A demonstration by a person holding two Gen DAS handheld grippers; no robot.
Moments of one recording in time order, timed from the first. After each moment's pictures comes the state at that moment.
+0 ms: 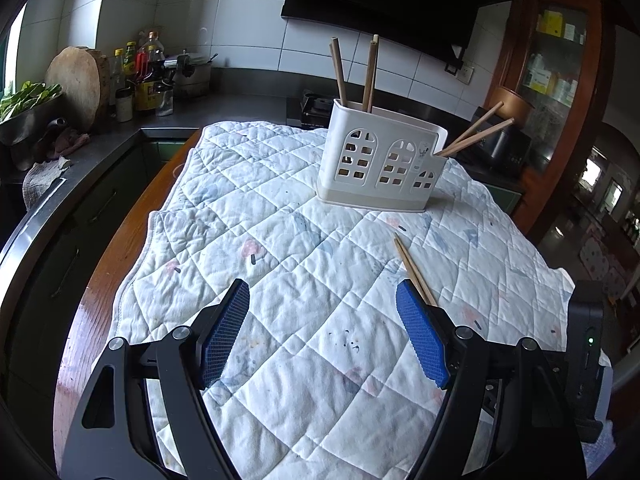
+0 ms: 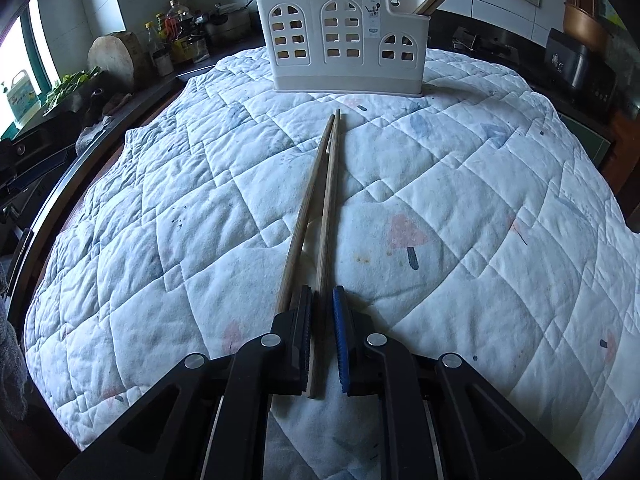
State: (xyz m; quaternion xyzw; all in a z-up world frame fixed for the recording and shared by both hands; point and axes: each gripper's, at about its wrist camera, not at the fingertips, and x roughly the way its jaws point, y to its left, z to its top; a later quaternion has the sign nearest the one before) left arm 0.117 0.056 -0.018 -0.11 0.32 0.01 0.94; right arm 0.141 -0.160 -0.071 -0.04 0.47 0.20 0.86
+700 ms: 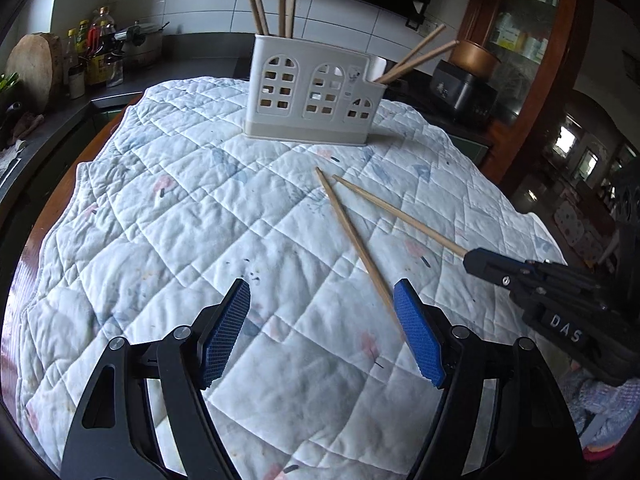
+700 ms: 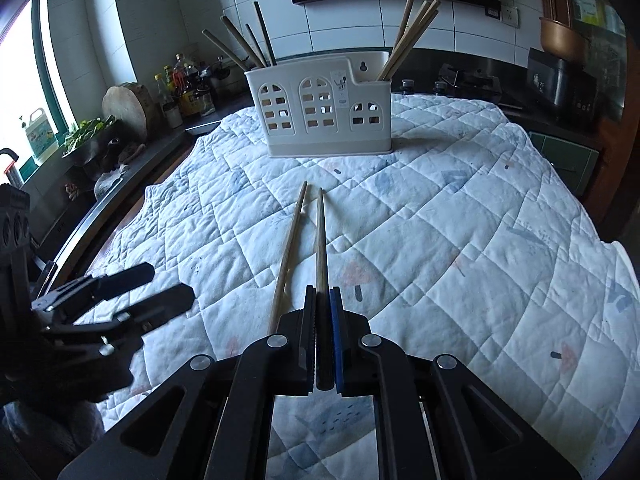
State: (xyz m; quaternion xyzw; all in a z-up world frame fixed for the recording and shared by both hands) left arm 0.111 -0.021 -0.062 -0.10 0.38 -0.07 0.92; right arm 0.122 -0.208 -0.019 0.01 0.40 0.21 0.89
